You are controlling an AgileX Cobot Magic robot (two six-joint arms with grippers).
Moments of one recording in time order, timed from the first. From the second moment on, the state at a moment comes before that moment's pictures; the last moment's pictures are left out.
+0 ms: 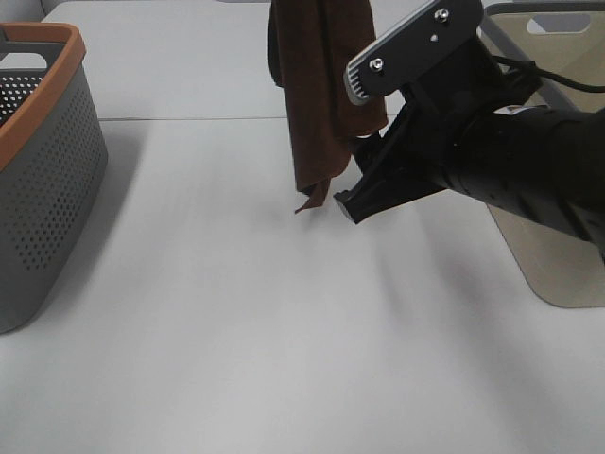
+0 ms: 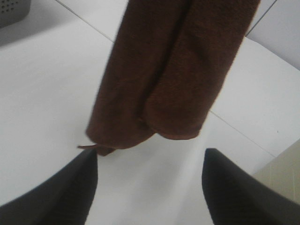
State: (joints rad) left arm -0.53 1.73 -1.71 -0.76 0.24 0.40; right arm 0.84 1.44 -0.66 1.16 -0.59 -1.37
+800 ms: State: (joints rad) left arm -0.53 1.73 -1.71 -0.76 0.28 0.40; right arm 0.84 1.76 -0.77 0.63 -0.84 -0.75
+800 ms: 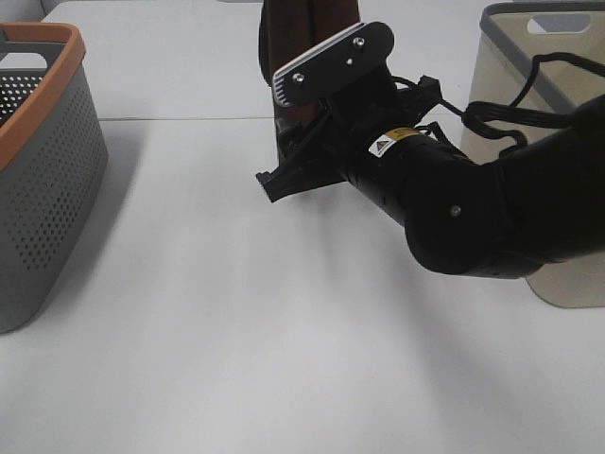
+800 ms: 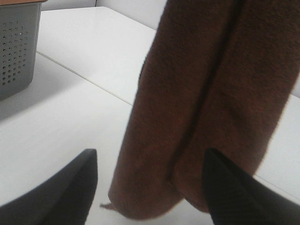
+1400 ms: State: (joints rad) left arm -0.53 1.73 -1.71 -0.77 0.29 0.40; right arm 0.84 1.78 -0.79 0.69 -0.89 -0.87
